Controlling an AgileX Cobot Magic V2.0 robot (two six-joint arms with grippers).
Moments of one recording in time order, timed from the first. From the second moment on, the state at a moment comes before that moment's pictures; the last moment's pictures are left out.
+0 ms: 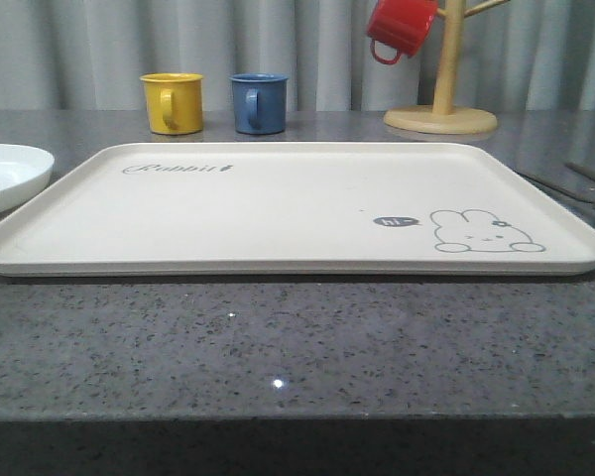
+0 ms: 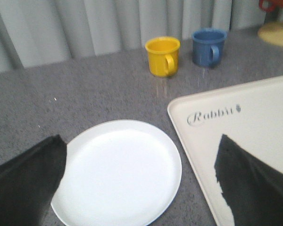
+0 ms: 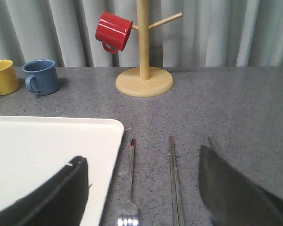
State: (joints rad) left arm -0.16 0.73 -0.74 -0.03 0.46 0.19; right arm 0.05 0.49 -0.51 0.18 0.27 -0.06
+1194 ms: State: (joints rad) left arm -0.21 1.66 -1.27 0.05 1.11 0.29; right arm 0.05 0.49 -0.51 0.18 0.27 -0.06
